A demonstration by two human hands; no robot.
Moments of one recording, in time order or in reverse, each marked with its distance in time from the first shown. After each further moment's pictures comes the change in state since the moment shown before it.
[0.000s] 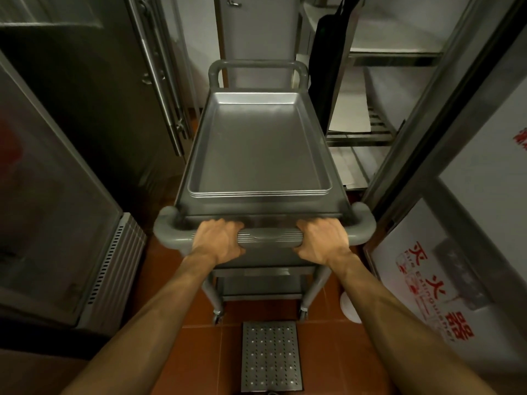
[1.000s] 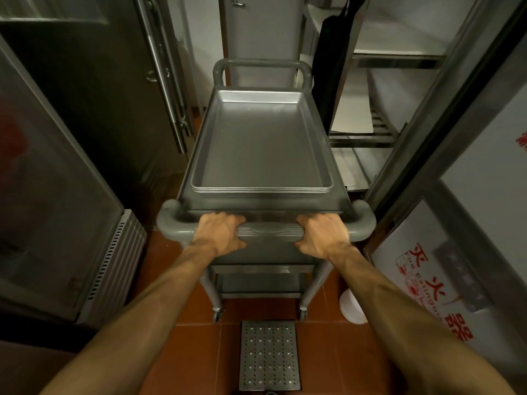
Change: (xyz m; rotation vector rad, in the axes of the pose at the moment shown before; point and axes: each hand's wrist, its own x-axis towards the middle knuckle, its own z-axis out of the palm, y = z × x) left_hand -0.001 -0.007 -0.009 -0.083 -0.002 0.006; right_hand 0.010 0.002 0.005 -0.050 -0.019 -0.032
